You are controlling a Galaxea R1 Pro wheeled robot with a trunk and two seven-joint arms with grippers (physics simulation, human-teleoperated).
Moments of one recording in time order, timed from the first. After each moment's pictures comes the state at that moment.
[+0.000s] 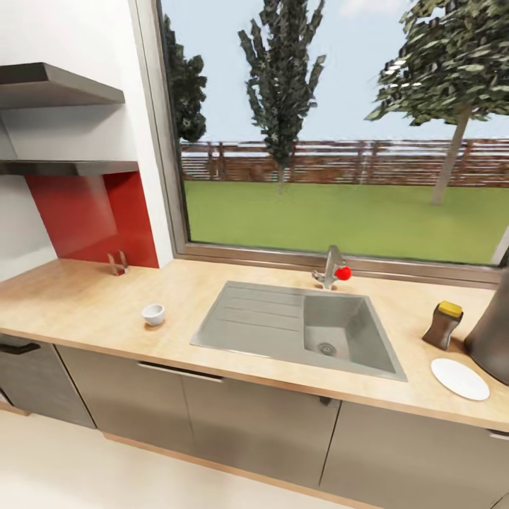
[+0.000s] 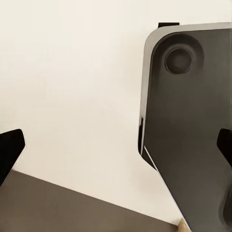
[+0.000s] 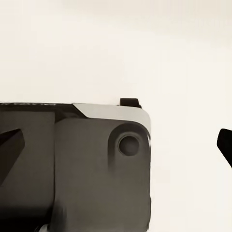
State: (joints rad) left arm -0.05 0.02 -0.12 0.00 0.12 -0.07 0.19; right arm -0.19 0.06 -0.16 -0.04 0.19 -0.08 -0.07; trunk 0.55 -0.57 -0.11
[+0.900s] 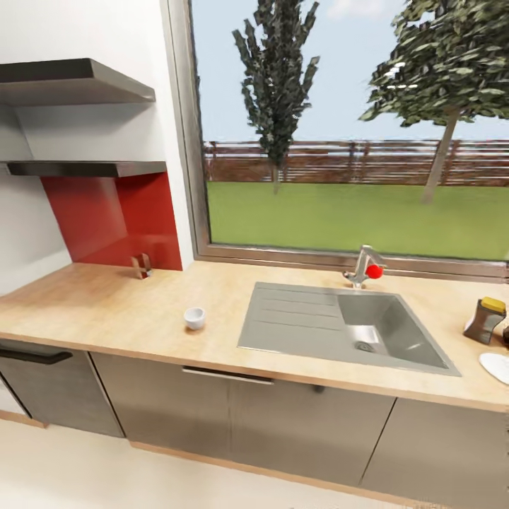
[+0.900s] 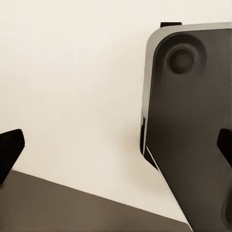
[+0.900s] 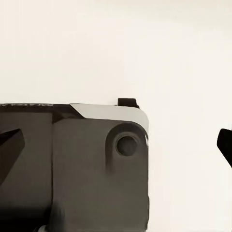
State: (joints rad) left arm -0.05 0.03 -0.12 0.00 0.12 -0.07 0.19; right arm -0.19 0.05 -0.16 -0.04 0.18 -0.08 -0.07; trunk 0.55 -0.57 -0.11
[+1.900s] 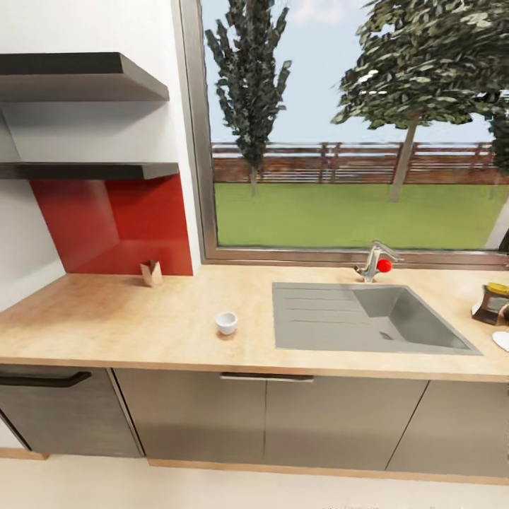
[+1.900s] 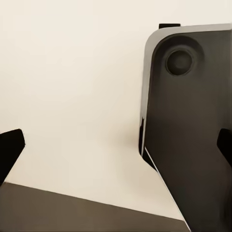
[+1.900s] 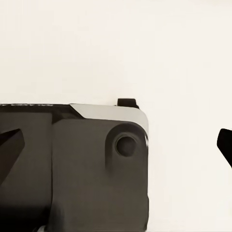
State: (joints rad) left arm -0.06 0.02 -0.12 0.00 0.12 -0.06 0.19; right arm -0.19 0.05 -0.16 -0.03 0.18 -0.08 -0.07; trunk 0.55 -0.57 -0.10
